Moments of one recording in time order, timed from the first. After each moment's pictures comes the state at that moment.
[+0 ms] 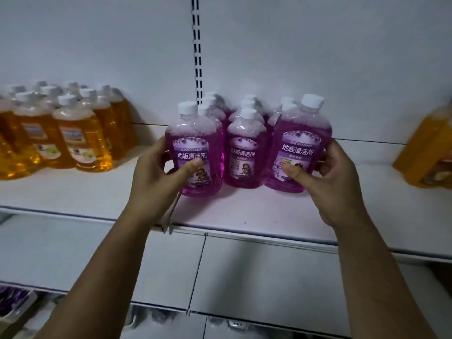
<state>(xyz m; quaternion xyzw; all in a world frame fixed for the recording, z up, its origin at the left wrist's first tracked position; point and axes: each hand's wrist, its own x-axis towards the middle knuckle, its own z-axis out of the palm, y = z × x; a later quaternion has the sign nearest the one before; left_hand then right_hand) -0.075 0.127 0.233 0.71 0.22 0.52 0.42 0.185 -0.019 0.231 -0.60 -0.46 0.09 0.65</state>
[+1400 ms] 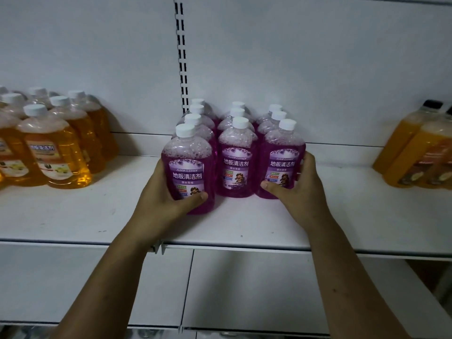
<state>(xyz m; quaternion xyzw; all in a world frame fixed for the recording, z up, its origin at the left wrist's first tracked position) -0.067 0.146 0.208 0.74 0.24 0.42 0.48 0.195 0.019 0.195 -0.69 -0.43 0.05 0.58</state>
